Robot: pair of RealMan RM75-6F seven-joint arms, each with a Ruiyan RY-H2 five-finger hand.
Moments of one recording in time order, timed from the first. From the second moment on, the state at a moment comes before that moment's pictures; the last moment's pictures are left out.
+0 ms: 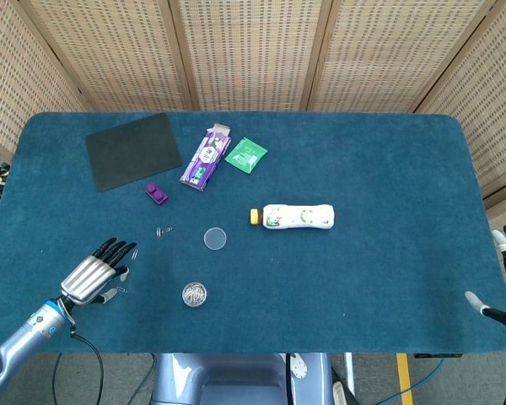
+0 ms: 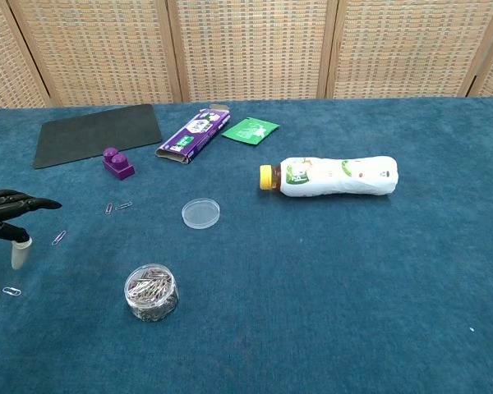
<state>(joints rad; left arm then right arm) -0.46 -1.46 0.18 -1.01 1.73 1.20 -0.14 0.03 -1.04 0.11 -1.57 -1.51 1.59 0.15</state>
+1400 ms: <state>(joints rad) -0.45 -1.51 0.19 -0.95 1.72 1.17 -0.16 0.03 -1.04 0.11 -1.57 -1.51 1.59 0.15</state>
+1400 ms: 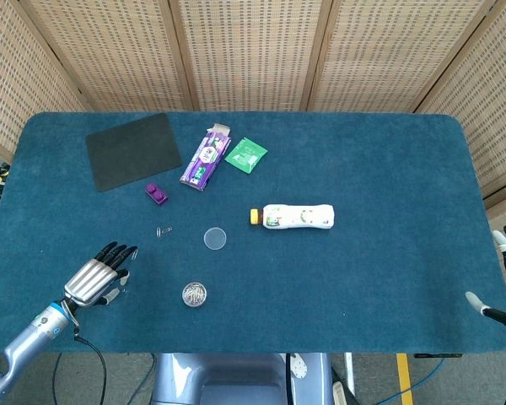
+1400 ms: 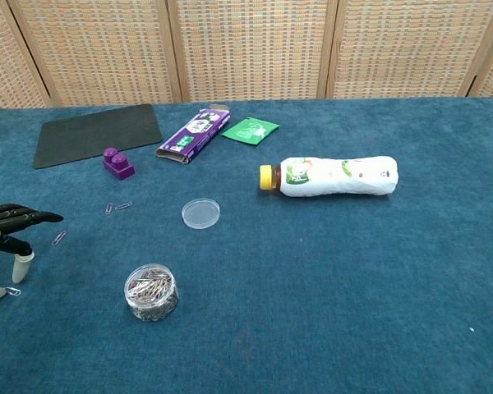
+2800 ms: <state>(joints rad) -0.45 -1.53 0.18 -0.94 1.73 1.20 -0.17 0.03 -1.03 0.11 -1.57 -1.51 1.59 0.16</state>
